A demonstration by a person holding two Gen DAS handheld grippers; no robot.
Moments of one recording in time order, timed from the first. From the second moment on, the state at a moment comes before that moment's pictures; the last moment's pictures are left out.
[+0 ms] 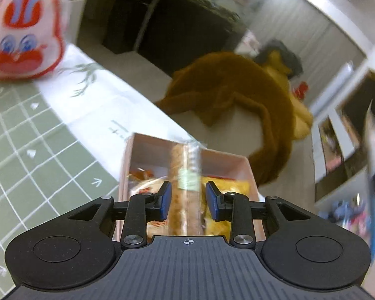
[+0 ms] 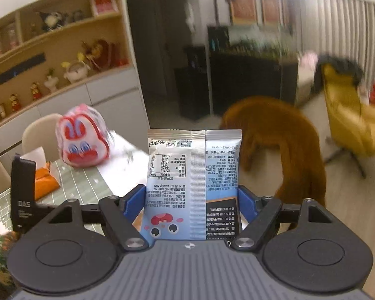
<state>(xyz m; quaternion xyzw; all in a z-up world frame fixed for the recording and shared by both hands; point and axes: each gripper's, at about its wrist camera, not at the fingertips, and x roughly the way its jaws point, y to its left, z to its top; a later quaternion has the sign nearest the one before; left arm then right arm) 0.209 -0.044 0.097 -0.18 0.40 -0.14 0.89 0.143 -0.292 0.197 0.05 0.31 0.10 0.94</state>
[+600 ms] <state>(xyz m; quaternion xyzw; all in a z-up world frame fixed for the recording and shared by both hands) 0.096 0.000 0.076 -0.15 0.41 -0.09 0.90 0.199 -0.233 0.073 0.10 0.41 0.07 0.90</state>
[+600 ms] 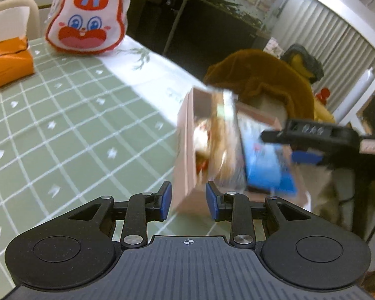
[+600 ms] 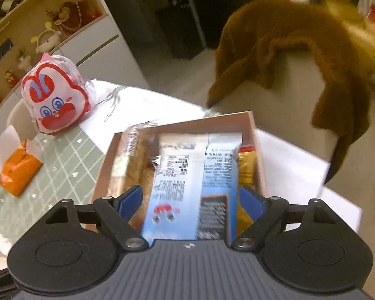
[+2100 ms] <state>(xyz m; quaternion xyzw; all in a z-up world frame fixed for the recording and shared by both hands) 0.005 -0.015 0.000 0.04 0.32 -0.11 0.94 0.009 -0.183 -0.021 0.03 0.33 -0.05 0.94</state>
